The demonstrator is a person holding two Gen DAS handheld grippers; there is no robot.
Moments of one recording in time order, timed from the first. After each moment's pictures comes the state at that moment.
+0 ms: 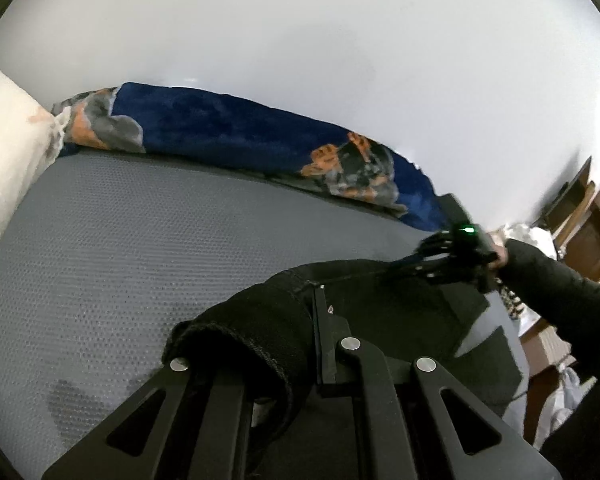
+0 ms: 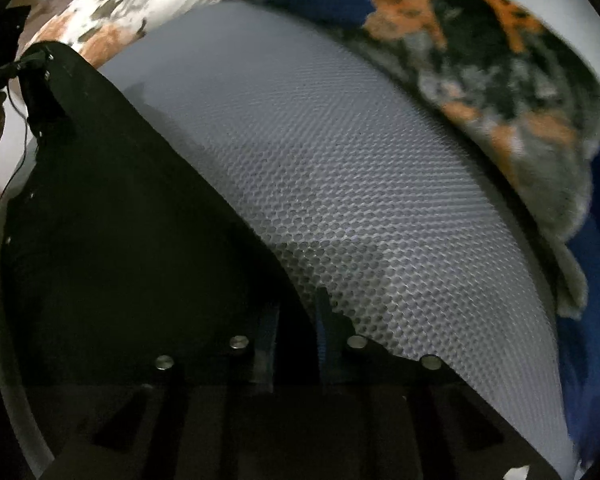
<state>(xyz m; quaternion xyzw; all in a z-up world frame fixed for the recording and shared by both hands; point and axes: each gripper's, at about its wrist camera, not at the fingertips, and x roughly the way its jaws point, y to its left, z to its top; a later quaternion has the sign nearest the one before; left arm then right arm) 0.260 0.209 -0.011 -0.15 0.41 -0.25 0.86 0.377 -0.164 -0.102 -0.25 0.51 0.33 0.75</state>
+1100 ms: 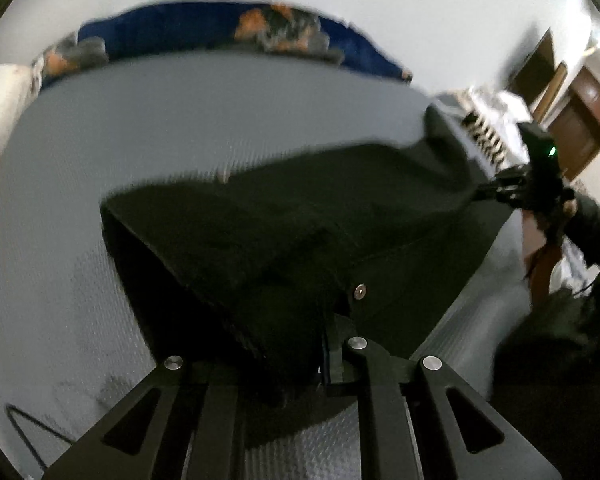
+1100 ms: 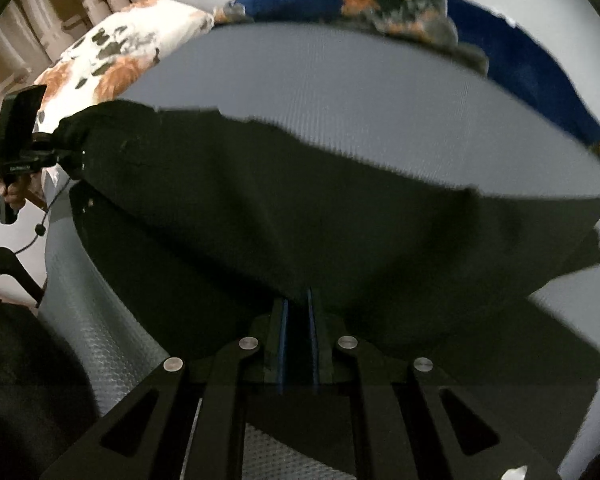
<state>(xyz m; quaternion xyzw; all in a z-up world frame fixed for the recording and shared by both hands) 0.071 0.198 -0.052 -0.01 0.52 -0.33 0.79 0.076 -0.190 -0.091 -0.08 0.53 0.21 0.81</state>
